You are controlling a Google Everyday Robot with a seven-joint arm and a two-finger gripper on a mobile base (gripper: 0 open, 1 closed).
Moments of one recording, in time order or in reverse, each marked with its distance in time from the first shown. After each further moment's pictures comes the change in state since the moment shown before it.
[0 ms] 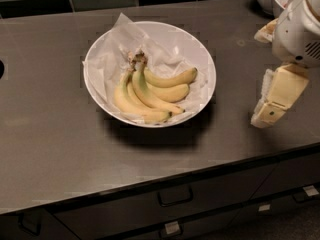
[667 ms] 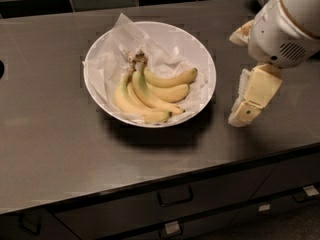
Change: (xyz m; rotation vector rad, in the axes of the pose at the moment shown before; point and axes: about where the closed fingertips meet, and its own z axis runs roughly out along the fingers) arm -0.040 0.006 0.016 -0.048 -0.105 -0.047
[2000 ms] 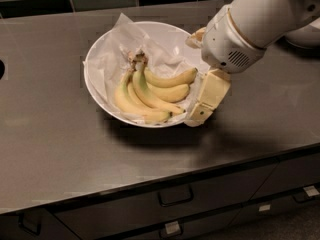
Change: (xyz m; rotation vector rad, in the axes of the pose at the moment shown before) arm -0.069 0.005 0.045 -0.057 -0.172 -0.089
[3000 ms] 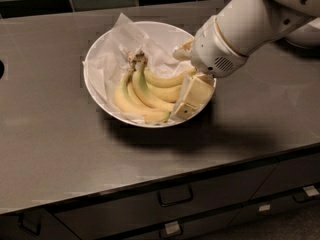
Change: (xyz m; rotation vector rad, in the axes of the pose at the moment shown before) arm -0.007 -0.007 0.031 -0.042 -0.063 0.008
